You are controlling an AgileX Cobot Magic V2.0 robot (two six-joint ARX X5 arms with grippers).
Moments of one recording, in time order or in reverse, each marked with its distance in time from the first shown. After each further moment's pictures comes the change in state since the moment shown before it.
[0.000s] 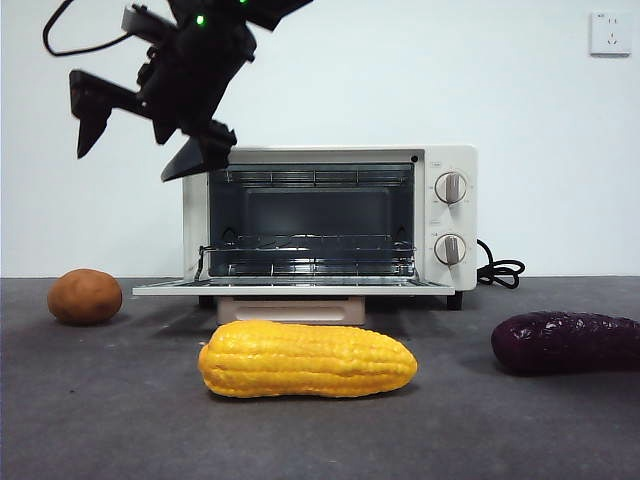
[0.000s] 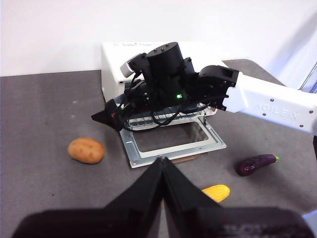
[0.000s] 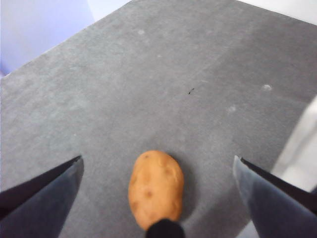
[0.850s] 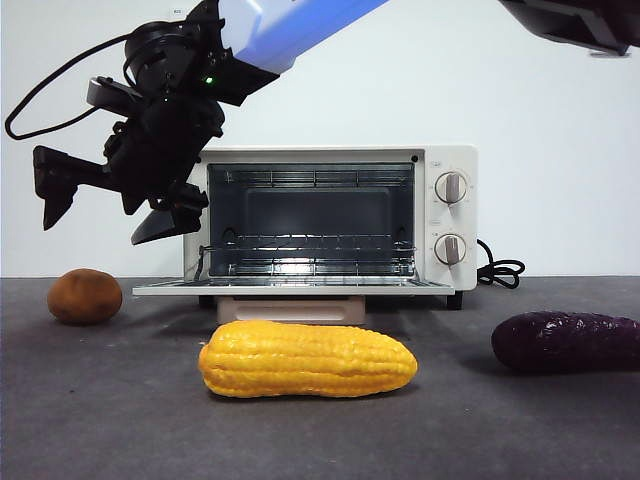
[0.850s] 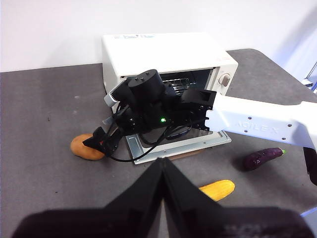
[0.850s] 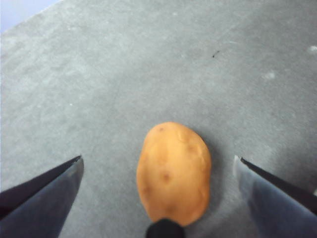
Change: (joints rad) left arm 0.000 0.036 0.000 0.000 -0.002 0.018; right arm 0.033 0.127 0.000 0.076 -0.009 0.002
